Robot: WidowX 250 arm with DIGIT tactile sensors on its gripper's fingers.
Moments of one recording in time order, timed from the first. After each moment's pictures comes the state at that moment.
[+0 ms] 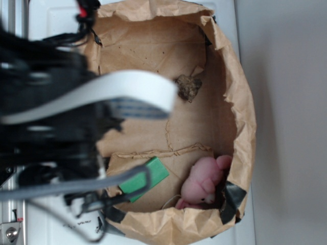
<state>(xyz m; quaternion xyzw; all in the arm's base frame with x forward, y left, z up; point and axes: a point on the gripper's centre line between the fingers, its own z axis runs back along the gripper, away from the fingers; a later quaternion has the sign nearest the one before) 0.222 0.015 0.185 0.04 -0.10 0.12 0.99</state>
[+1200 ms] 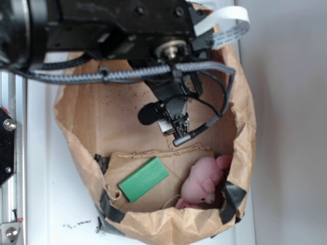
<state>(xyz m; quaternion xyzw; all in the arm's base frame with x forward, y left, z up) 0.282 0.068 0.112 0.00 -0.10 0.21 0.97</state>
